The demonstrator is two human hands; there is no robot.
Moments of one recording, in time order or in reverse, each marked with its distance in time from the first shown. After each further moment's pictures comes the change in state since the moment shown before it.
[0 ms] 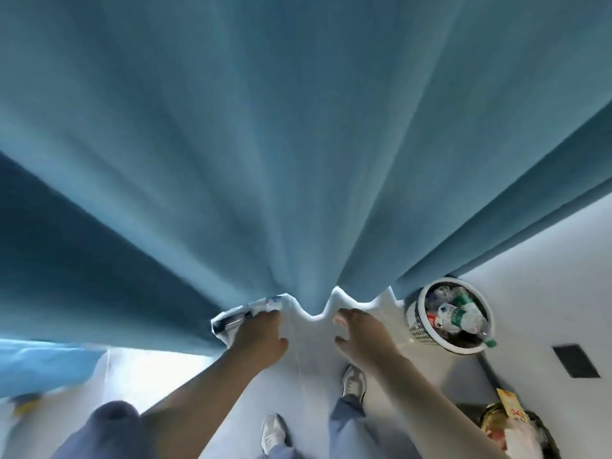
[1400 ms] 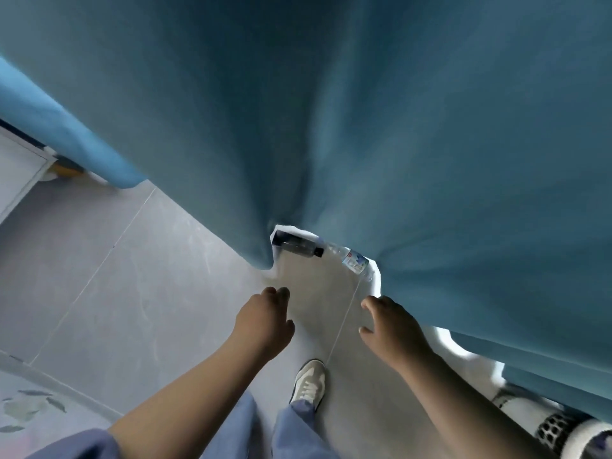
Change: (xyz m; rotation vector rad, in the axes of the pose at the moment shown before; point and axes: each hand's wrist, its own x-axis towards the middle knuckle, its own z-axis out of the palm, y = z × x) left_hand 0.090 -0.235 0.262 -0.440 0.049 -0.539; right_hand 0.244 -0.046 0.299 -0.505 -0.356 -0.387
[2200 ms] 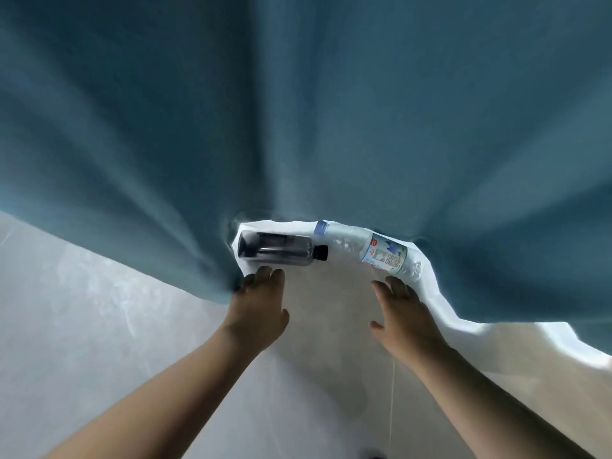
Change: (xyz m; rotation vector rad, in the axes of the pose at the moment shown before) left_hand 0.283 -0.090 0.213 0.271 0.201 0.263; right_hand 0.236 0.069 0.244 0.019 0.192 0.169
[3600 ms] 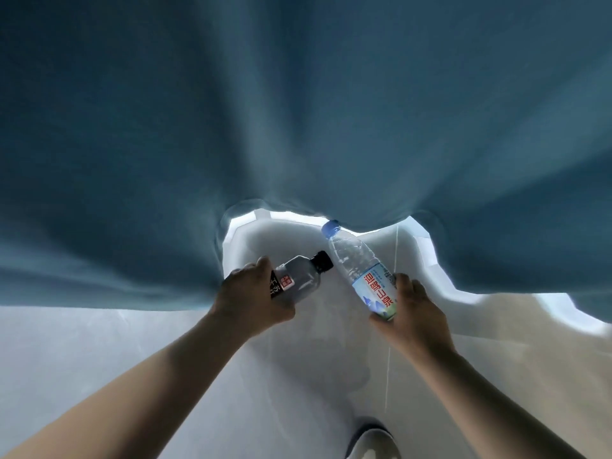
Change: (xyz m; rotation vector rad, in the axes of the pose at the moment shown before) left_hand 0.001 -0.002 0.011 -0.171 -0.021 -0.035; right_hand -0.015 0.020 0.036 0.256 0.152 0.221
